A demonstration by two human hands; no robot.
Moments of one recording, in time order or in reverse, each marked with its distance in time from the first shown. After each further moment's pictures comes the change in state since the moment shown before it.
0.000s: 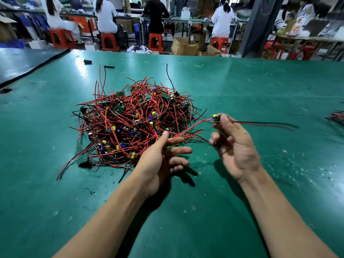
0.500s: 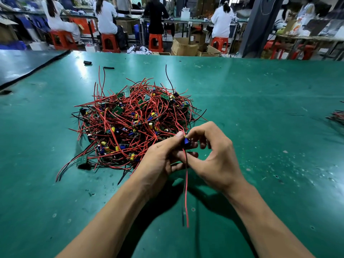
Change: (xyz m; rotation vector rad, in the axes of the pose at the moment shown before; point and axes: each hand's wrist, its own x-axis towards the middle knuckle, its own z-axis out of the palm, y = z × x) left_hand -0.001 -0.002 0.006 0.015 -0.063 0.148; right_hand -0.023 0.021 0.019 -1.075 -0.246 -0.703
